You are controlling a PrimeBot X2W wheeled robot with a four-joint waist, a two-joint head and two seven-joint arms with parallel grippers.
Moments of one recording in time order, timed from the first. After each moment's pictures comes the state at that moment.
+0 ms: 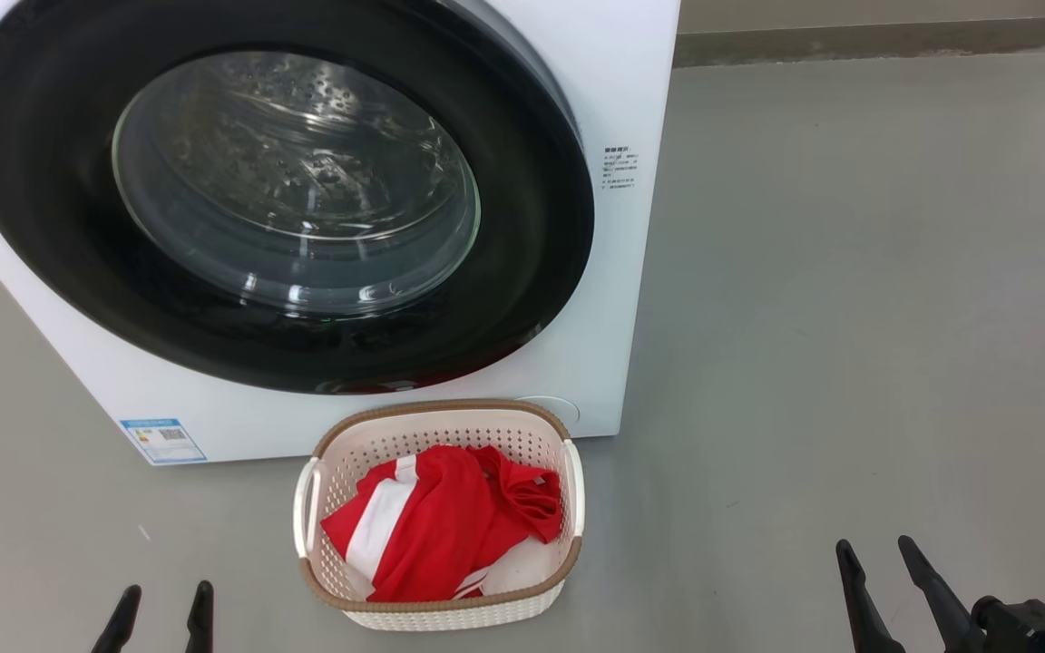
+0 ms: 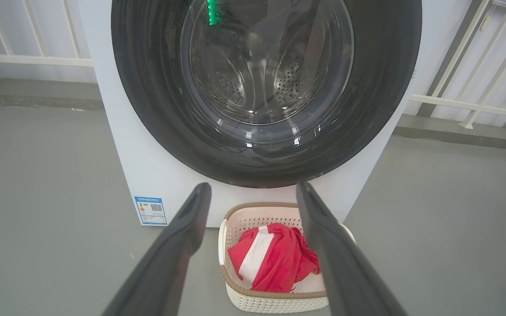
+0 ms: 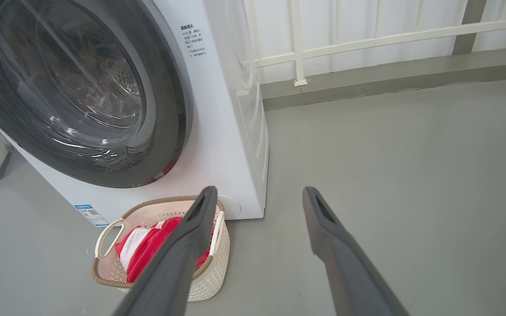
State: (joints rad) left arm 0.14 0.19 0.06 0.17 -0.37 -0.13 -0.25; right arm 0.14 -0.07 -0.02 0.27 0.37 0.13 -0.26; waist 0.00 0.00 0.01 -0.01
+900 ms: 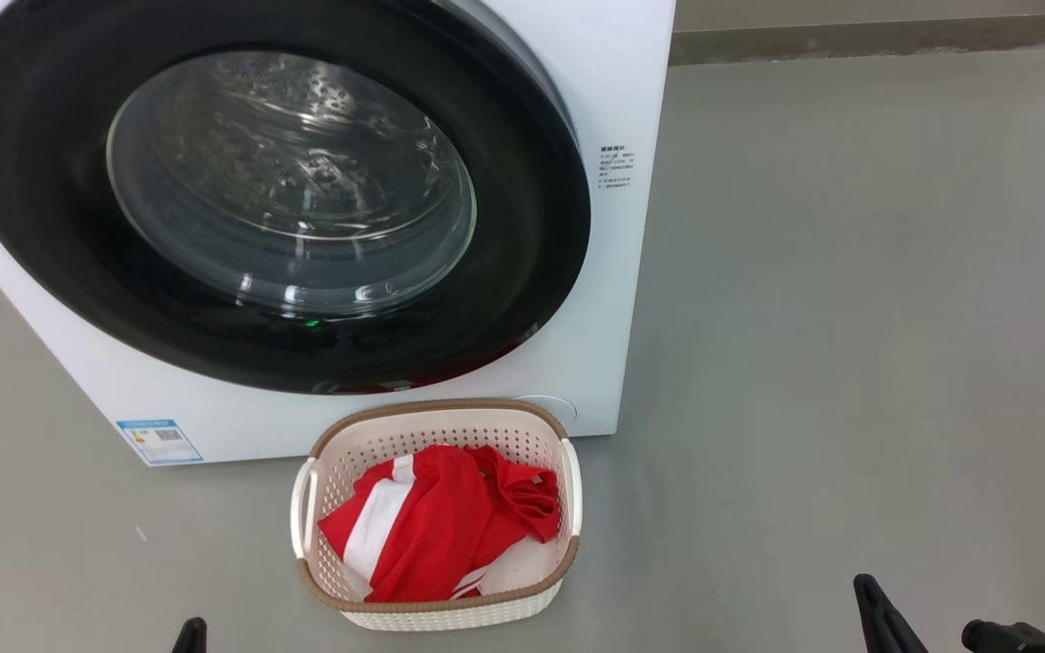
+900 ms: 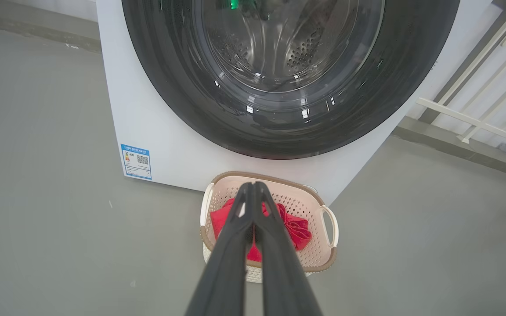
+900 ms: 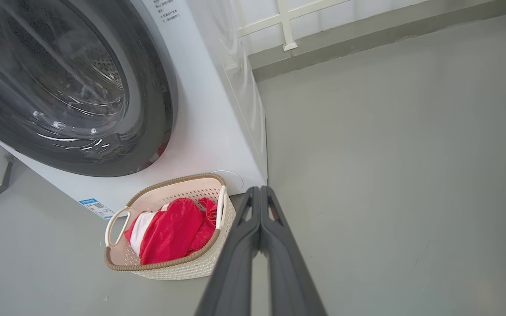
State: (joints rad) left arm 0.15 0.12 0.06 0.25 -0.46 -0.12 -0.22; right arm 0.15 -0.04 -0.01 0.35 0.45 0.13 -0.23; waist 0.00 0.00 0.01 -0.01
